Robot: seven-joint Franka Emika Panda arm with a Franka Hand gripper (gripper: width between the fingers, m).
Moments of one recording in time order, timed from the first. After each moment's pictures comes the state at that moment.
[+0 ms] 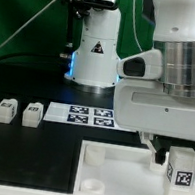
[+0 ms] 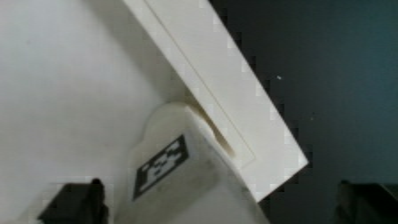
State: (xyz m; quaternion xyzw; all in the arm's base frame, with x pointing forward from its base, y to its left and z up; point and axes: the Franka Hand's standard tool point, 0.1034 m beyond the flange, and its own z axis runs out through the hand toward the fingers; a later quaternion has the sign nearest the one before) arm 0.626 0.121 0.075 -0.97 0.23 -0.01 0.09
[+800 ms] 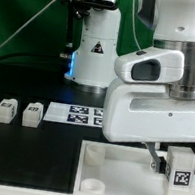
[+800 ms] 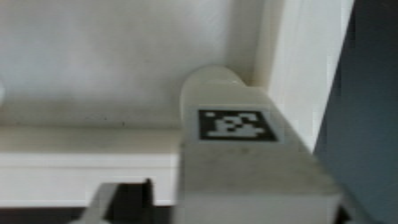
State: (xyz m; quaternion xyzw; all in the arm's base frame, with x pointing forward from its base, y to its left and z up) arm 0.631 0.111 0.071 -1.00 0.02 -0.04 0.06
